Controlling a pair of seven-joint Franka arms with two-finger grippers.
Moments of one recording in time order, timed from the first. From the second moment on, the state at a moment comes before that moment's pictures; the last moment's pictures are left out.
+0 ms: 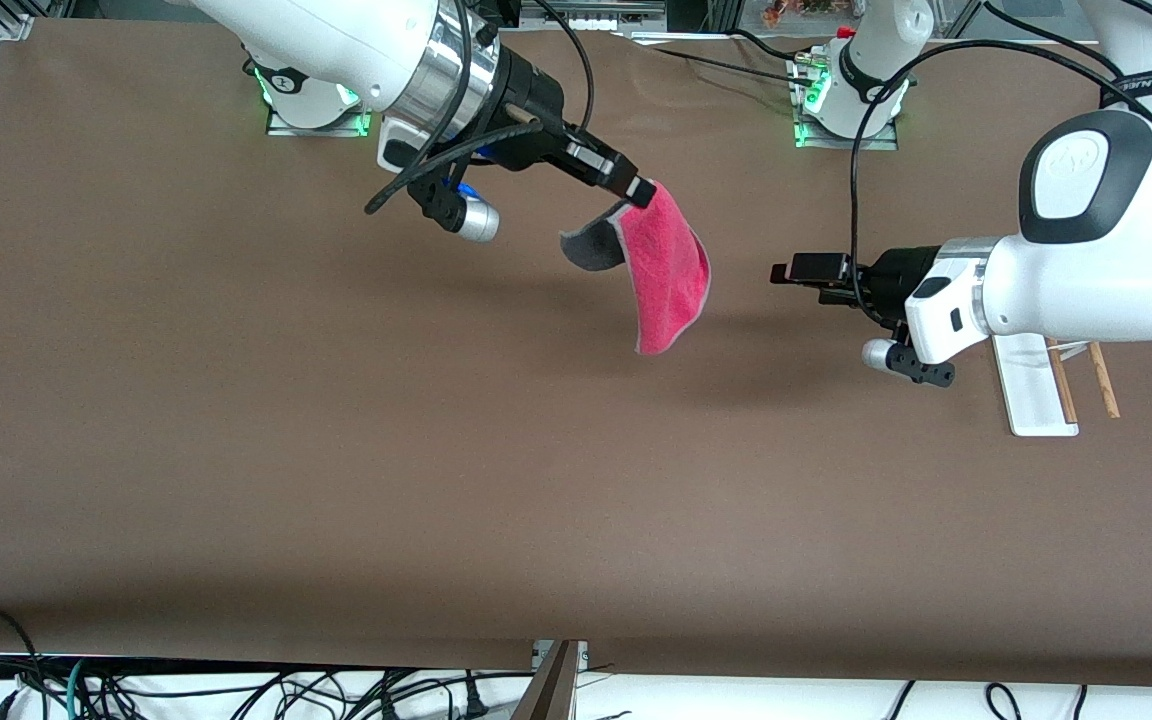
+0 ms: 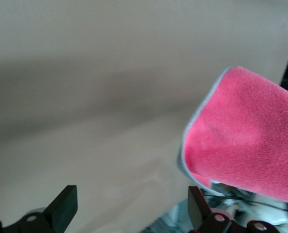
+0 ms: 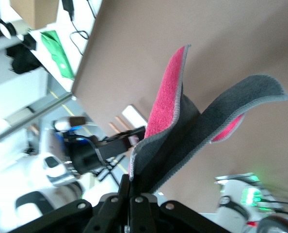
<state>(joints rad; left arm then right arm) -0.10 0.32 -0.05 -1.53 -0.69 1.53 -0.01 0.61 0.46 0.08 -1.03 0.63 2.06 1.31</state>
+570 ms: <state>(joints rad) -0.13 0.42 -0.05 -1.54 -0.95 1.57 0.23 0.64 0.49 0.08 -1.00 0.64 2.17 1.42</state>
